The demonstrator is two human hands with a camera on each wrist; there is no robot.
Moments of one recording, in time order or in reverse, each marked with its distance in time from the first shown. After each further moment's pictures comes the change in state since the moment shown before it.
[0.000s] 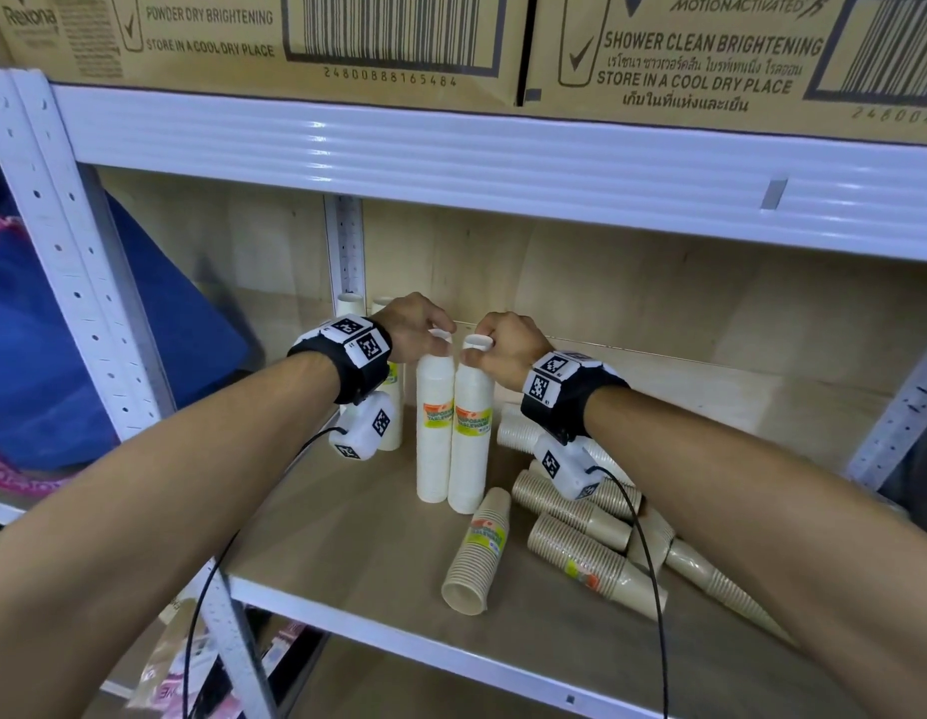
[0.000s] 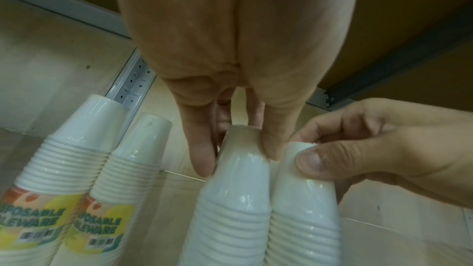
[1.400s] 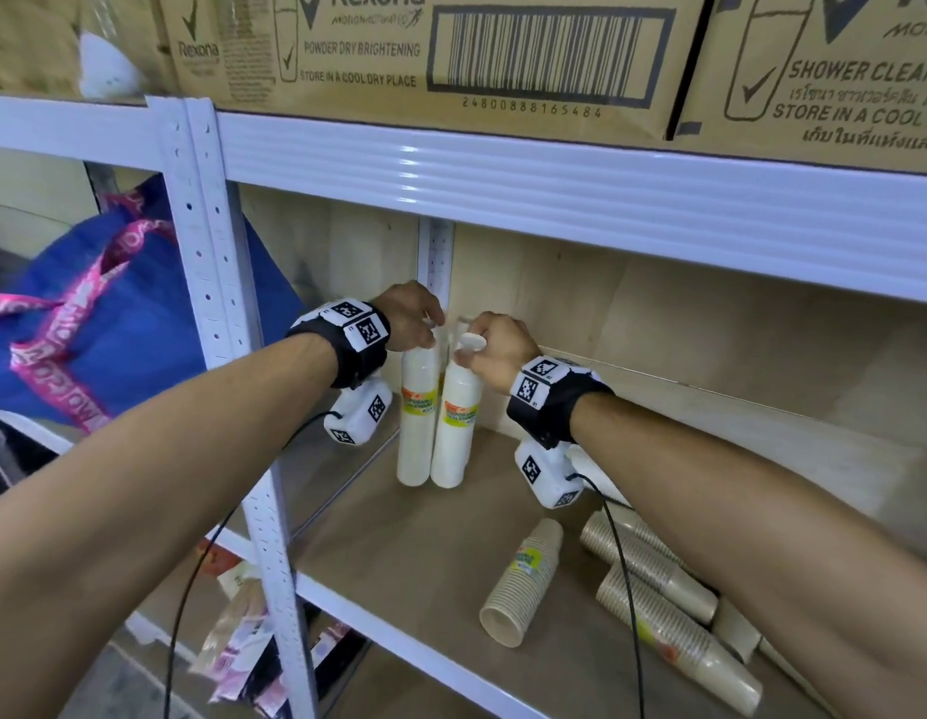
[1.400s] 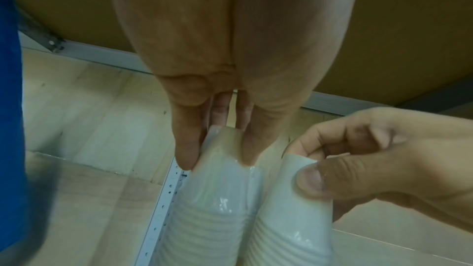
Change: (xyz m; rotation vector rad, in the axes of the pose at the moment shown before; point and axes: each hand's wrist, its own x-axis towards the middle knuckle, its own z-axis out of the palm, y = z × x) left_hand -0.015 -0.069 -0.072 0.251 0.095 -0.191; right_hand 0.052 -0.086 0.056 0.118 -0.046 -0.105
